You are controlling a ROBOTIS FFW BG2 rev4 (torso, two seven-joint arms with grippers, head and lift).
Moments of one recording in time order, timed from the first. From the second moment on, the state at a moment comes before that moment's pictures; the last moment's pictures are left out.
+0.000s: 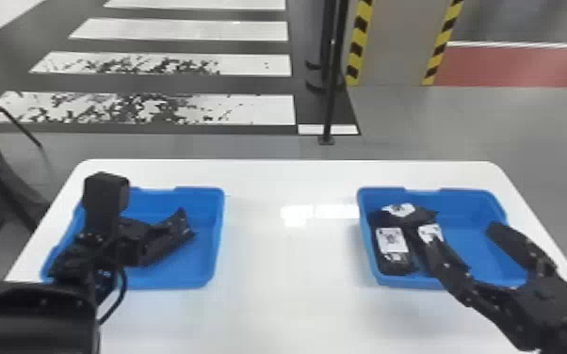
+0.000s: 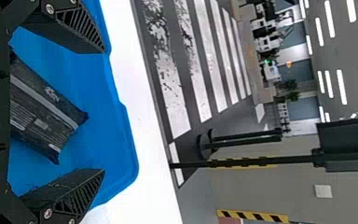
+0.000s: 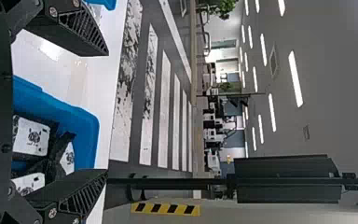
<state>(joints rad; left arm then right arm) 0.13 0.07 0.07 -1.92 -0.23 0.60 -0.28 0.63 -0.17 -0.21 -2.23 -0.28 0.15 0.41</state>
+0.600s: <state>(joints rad) -0.16 0.14 0.13 -1.51 -0.30 0.74 -0.51 0.60 -0.18 -0.14 -2.21 -0.31 0.16 0.43</state>
